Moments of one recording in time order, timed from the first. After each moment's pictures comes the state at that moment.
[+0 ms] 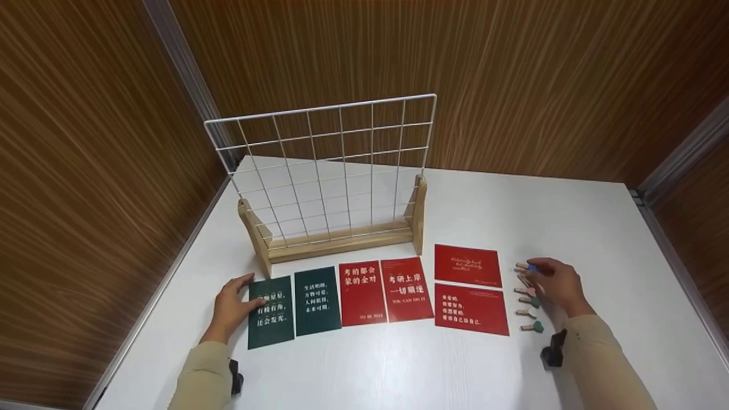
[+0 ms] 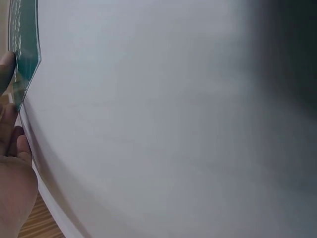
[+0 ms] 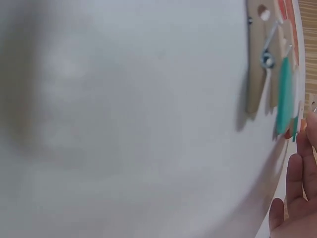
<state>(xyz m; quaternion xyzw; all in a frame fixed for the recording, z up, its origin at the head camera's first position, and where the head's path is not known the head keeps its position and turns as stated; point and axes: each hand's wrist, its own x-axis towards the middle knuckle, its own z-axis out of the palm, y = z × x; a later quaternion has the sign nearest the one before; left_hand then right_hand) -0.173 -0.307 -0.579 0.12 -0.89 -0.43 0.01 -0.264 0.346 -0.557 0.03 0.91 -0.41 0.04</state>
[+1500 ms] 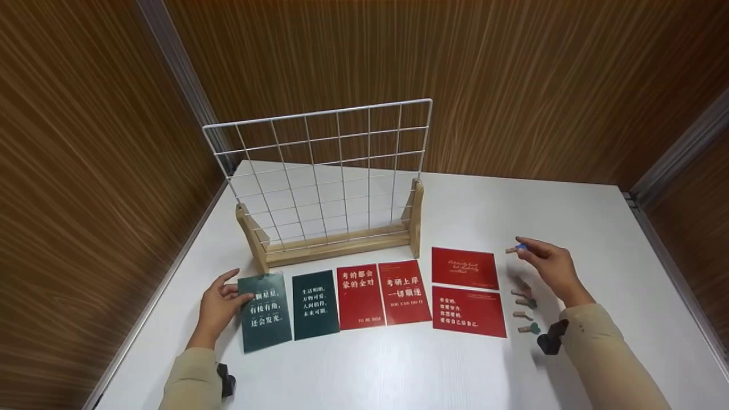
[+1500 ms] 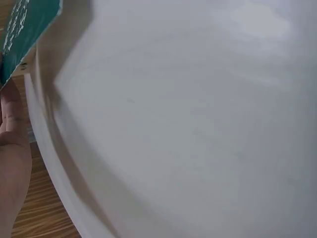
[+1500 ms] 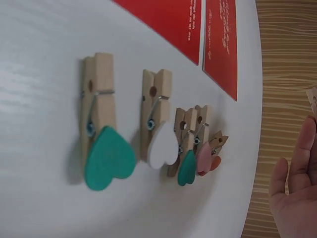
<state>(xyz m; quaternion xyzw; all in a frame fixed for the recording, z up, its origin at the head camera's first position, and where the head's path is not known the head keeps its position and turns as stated) -0.169 -0.316 -0.559 0.16 -0.81 -0.56 0.04 -0.276 0.330 -0.520 -0.07 0.86 -0.50 -0.02</state>
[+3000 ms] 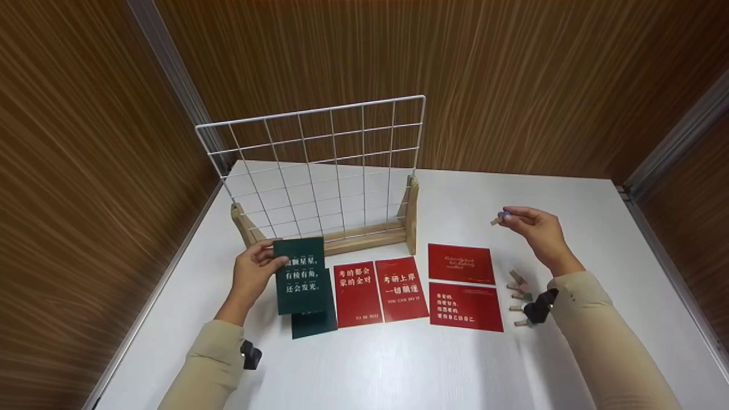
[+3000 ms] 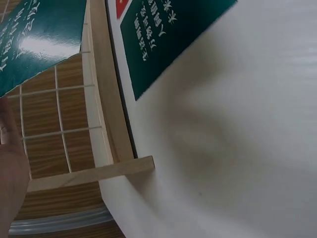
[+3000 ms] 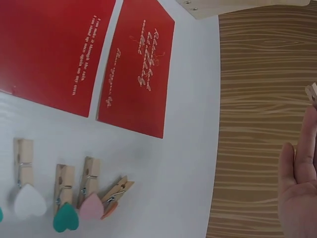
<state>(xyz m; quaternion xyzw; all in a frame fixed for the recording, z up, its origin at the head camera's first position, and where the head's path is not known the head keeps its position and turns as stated) -0.204 -0.237 -0.495 0.06 -0.78 -0.62 0.09 -0.289 0.295 -0.455 -0.12 0.76 -0.63 -0.01</state>
